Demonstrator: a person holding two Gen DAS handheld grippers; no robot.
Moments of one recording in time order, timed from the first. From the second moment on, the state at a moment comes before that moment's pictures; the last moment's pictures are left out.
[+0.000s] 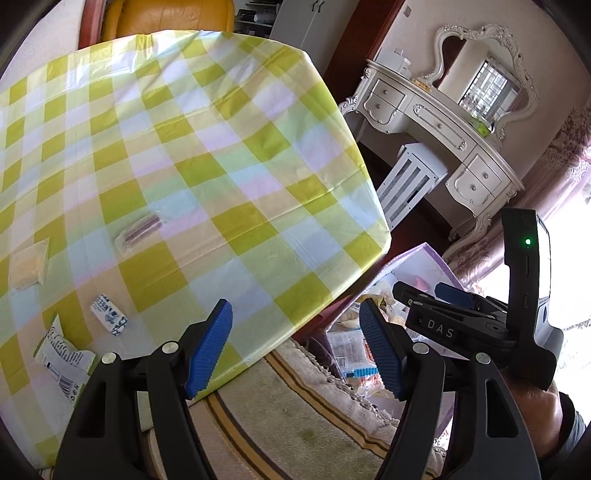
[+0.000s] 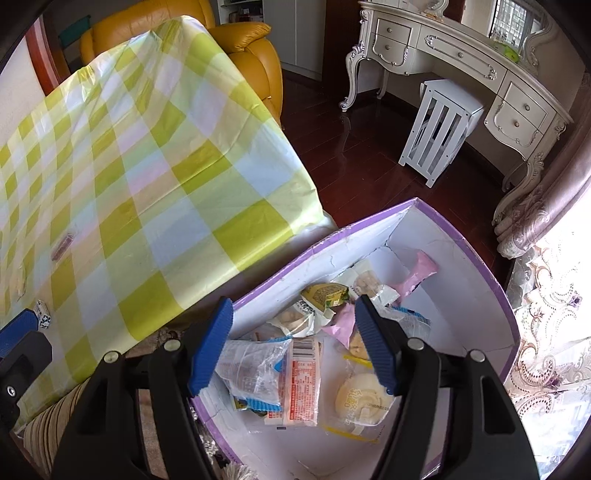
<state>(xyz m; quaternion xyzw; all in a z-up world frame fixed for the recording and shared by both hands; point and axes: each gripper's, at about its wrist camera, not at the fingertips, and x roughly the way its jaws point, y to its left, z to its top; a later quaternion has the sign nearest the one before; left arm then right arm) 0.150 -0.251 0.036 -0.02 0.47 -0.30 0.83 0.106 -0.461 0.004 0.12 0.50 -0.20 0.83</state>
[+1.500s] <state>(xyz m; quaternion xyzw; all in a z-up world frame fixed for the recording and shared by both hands) 0.182 -0.097 0.009 -0.15 0.48 -0.16 0.85 0.161 -0.328 0.008 0.05 0.51 -0.04 0.86</state>
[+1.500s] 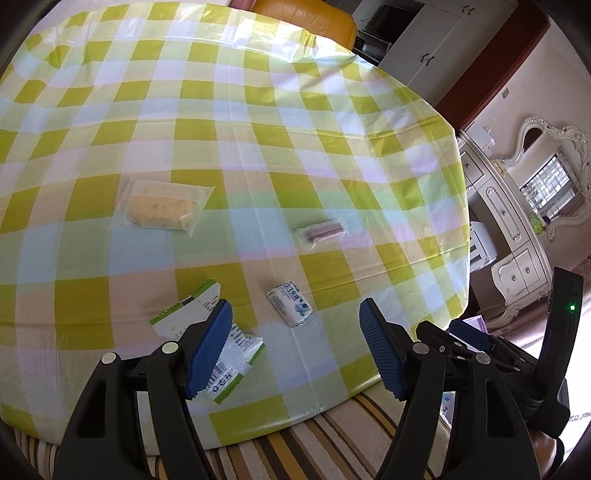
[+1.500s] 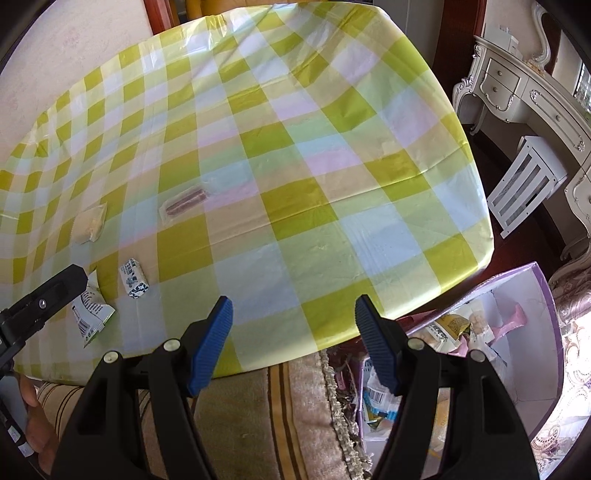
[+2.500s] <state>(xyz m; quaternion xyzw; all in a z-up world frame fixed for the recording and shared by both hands) 0.168 -0.031 -0.015 -0.17 0.51 -0.09 0.84 0.204 -0.203 -0.020 -0.10 0.52 0.16 0.83</state>
